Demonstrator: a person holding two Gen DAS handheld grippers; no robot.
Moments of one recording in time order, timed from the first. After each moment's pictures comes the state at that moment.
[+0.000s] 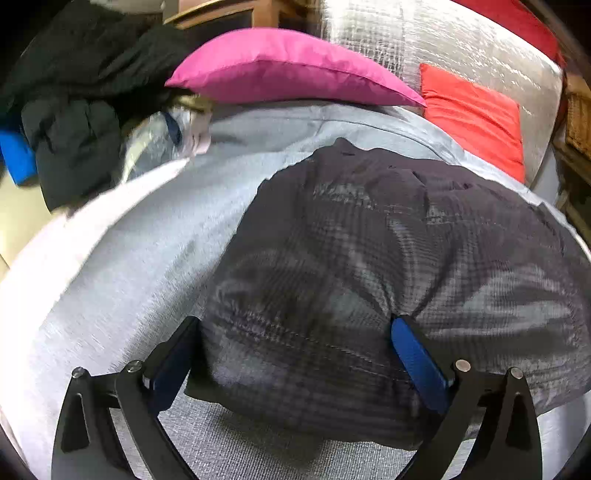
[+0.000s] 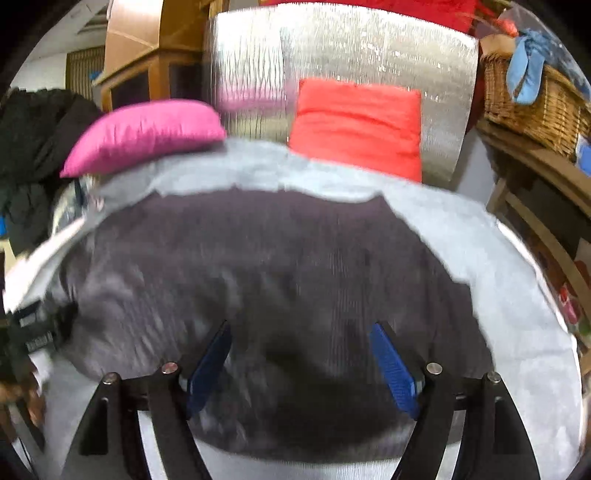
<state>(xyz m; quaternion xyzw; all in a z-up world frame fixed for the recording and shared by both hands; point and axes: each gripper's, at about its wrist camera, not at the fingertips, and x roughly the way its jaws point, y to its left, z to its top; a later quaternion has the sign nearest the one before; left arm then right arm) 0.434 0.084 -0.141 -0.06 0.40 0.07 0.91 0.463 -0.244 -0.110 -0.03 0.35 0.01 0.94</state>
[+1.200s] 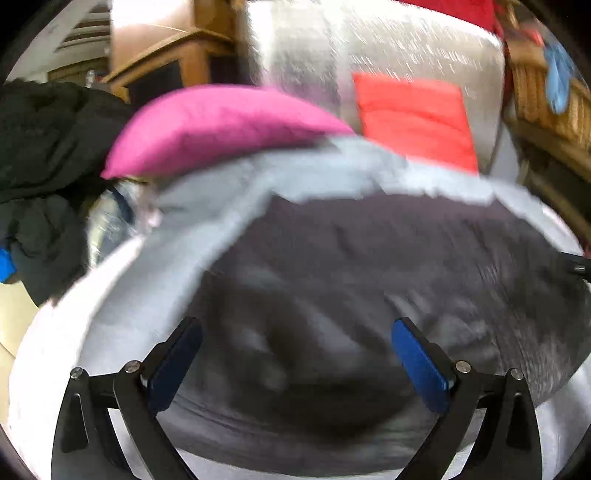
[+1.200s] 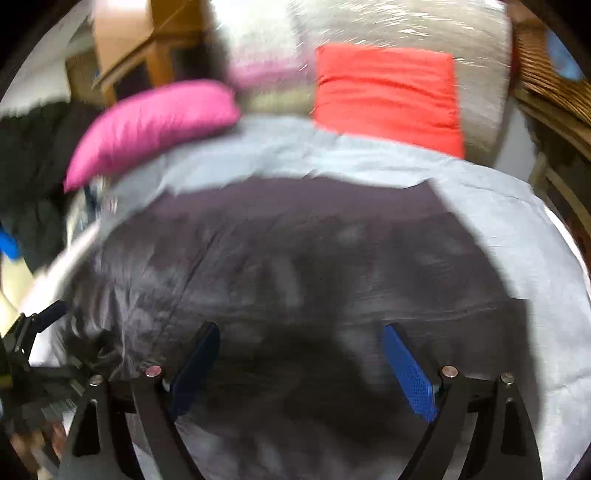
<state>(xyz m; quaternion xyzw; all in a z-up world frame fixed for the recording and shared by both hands) 0.451 0.048 -0.088 0.02 0.35 0.00 0.94 0.510 -0.277 -0.102 0.05 0.40 0.06 0.91</state>
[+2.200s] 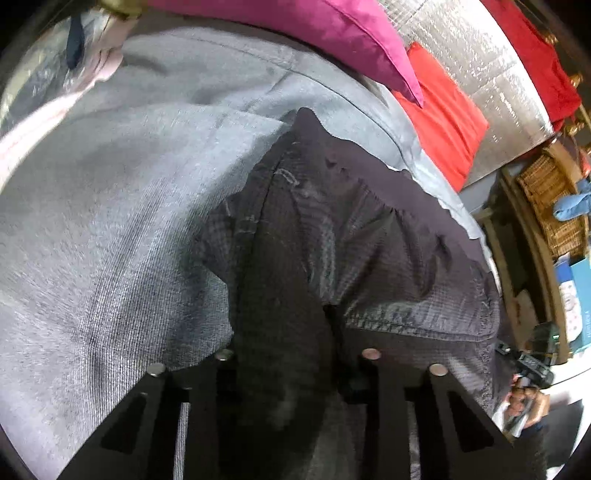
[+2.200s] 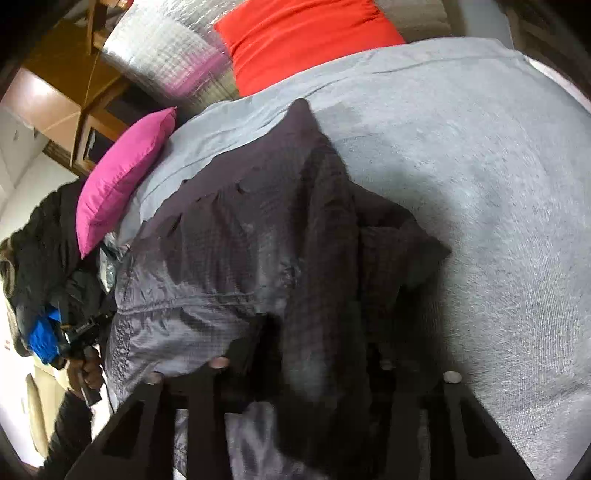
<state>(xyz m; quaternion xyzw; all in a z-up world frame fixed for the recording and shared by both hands) 0.547 0.118 -0.153 -0.21 0.52 -0.13 0.82 0.553 -0.399 -0.165 0.21 0.50 0.14 0.83</state>
